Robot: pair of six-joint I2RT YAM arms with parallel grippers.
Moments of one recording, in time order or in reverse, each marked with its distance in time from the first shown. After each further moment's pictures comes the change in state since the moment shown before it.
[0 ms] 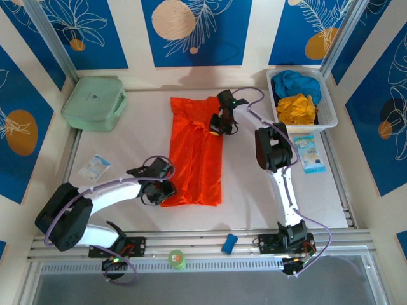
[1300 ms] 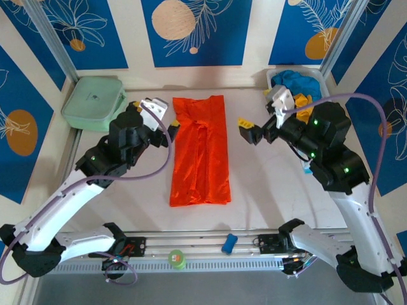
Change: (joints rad) left arm -0.074 -0.297 0.695 -0.006 -0.523 1.362; right arm 0.102 -1.489 -0.572 0.180 0.057 -0.943
